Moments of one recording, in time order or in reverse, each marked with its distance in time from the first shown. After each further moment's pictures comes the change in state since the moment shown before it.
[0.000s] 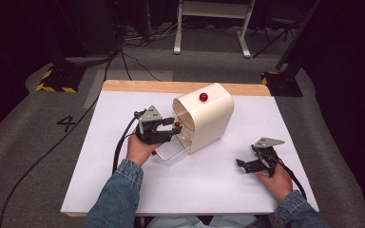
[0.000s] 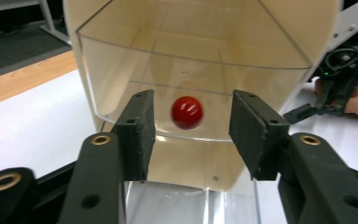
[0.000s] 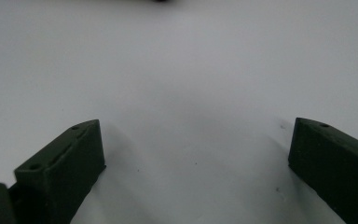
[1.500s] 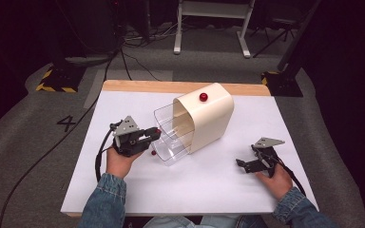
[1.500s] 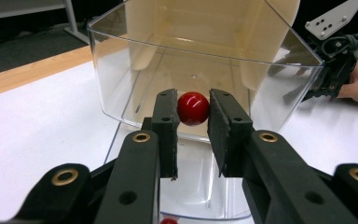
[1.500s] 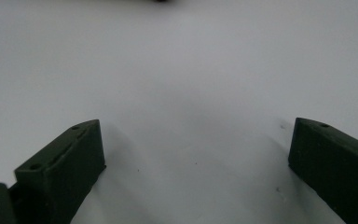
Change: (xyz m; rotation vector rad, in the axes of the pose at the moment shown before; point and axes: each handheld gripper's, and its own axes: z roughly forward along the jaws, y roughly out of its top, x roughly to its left) left arm -0.005 -0.029 -0.063 -0.028 0.062 -0.021; right arm 0.000 0.000 0.000 0.000 0.000 0.000
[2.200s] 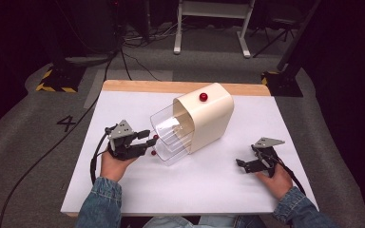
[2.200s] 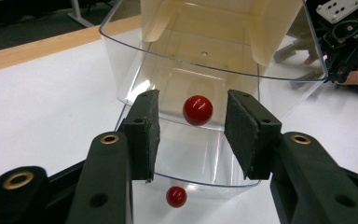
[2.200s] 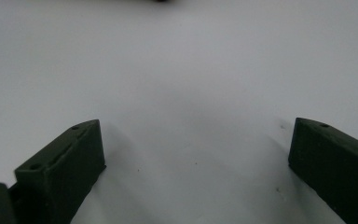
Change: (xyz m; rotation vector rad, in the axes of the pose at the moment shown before) left arm 0.006 -0.015 -0.010 0.035 0.014 -0.035; right arm 0.000 0.000 0.000 0.000 0.001 0.000
